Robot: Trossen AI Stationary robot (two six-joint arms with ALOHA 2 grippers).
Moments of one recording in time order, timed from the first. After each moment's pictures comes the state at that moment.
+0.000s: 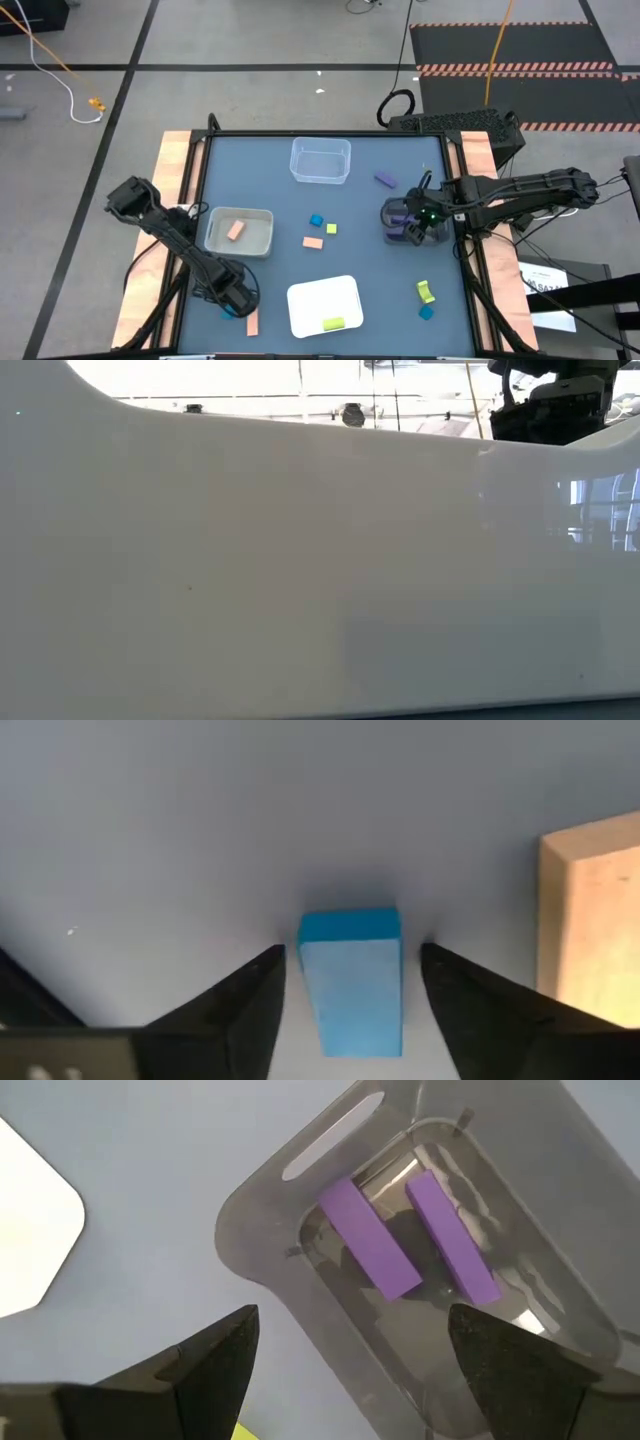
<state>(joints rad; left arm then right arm) -0.73 1.67 0.86 -0.66 0.31 -2.08 0.04 0.98 0.74 -0.97 -0.05 0.76</state>
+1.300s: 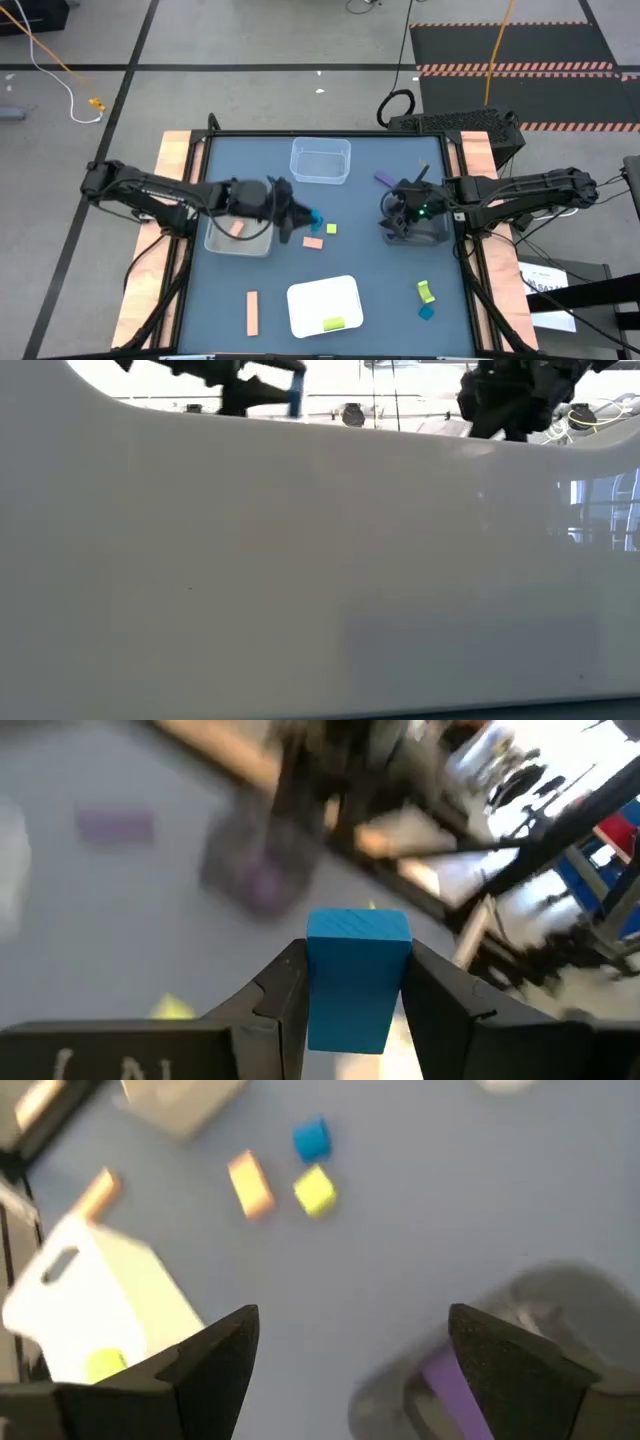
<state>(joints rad) -0.07 1.29 0.86 0.14 -0.03 -0.57 0.04 0.98 0.73 -0.59 0.06 0.77</state>
